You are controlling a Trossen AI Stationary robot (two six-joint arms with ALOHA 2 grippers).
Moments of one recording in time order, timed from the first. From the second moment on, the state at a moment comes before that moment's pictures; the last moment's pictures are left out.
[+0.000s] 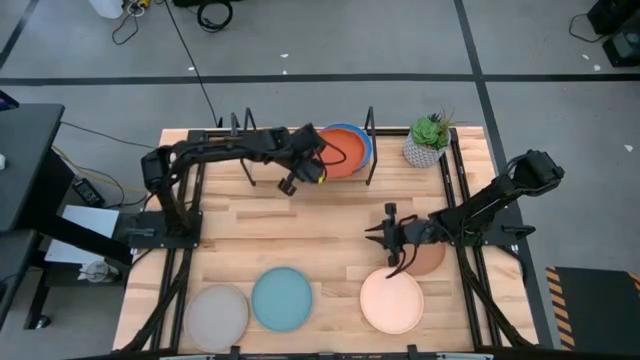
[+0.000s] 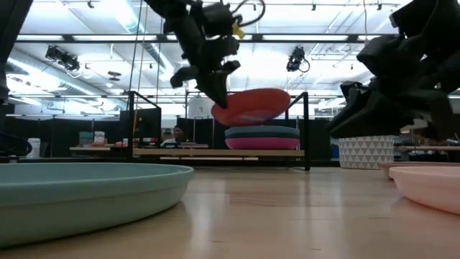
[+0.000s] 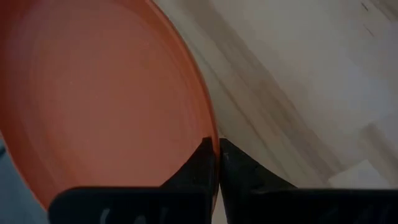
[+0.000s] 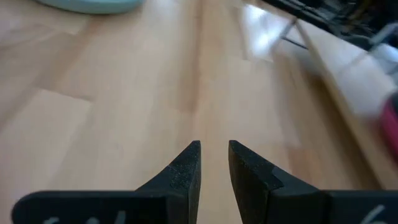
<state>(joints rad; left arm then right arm) 0.34 1.80 1.47 -0.66 0.04 1.06 0.33 1.37 0.23 0.63 0.45 -0.19</state>
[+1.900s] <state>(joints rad) -0.23 1.80 1.47 -1.13 -0.04 -0.65 0.21 1.37 0.21 0.83 0.36 -0.46</state>
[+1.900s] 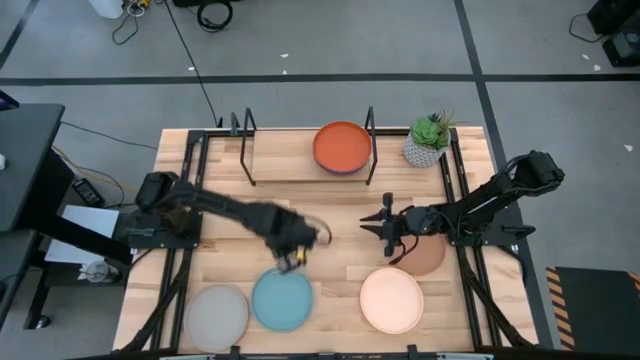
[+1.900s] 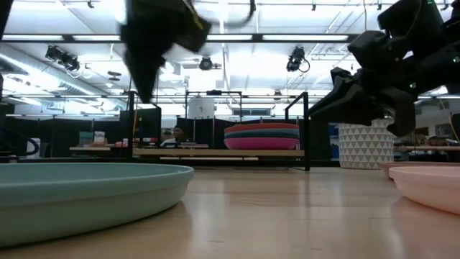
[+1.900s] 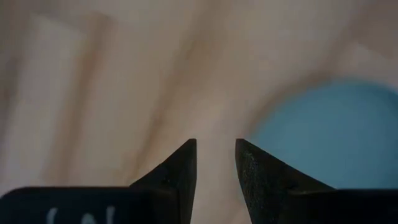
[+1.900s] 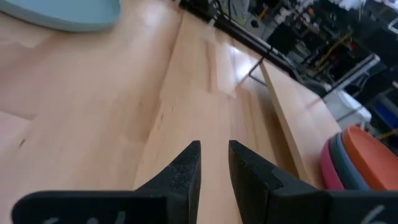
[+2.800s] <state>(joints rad) -0.36 1.90 1.37 -0.90 -0.10 -0.49 0.14 1.37 0.21 0.80 0.29 -0.52</state>
